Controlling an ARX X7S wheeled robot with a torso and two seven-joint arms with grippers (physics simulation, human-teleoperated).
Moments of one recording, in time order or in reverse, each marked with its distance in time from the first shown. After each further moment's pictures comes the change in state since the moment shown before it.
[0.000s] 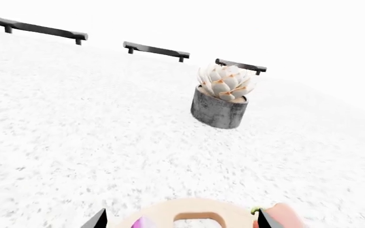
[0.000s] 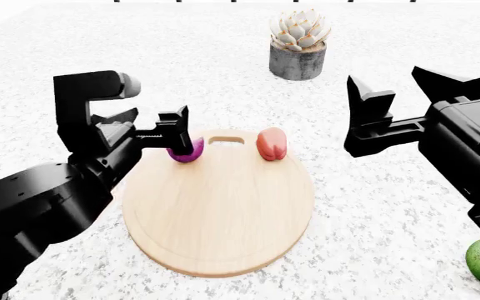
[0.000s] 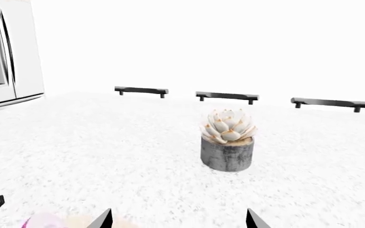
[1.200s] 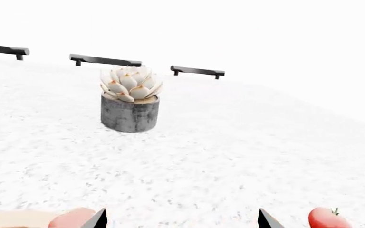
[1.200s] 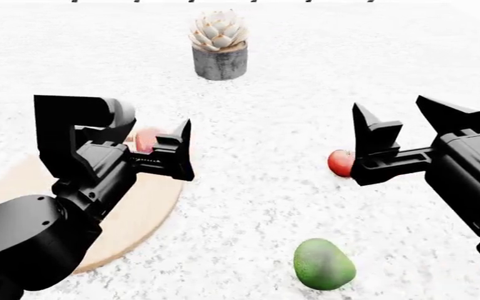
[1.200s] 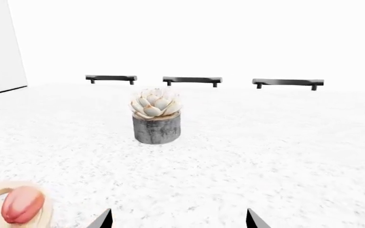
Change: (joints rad) left arm 0.117 -0.075 -0.043 0.248 -0.075 0.015 -0.064; right arm -0.161 0.071 0.074 -0.085 0.067 -0.069 0.035
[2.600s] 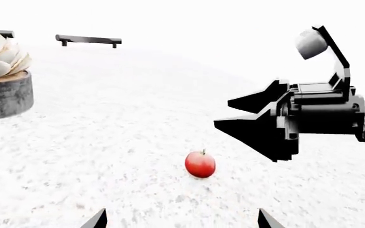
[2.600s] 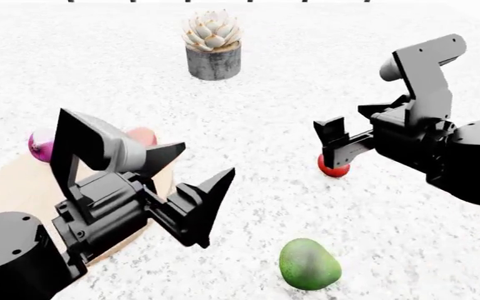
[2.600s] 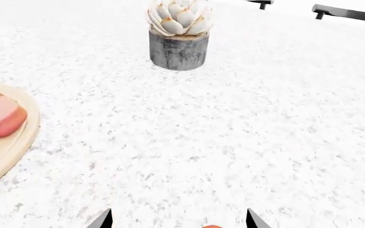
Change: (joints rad) left arm -0.028 -0.113 0.007 0.087 -0.291 -0.078 0.206; right arm 0.377 -0.153 -0.413 0.535 -0.345 0.275 -0.511
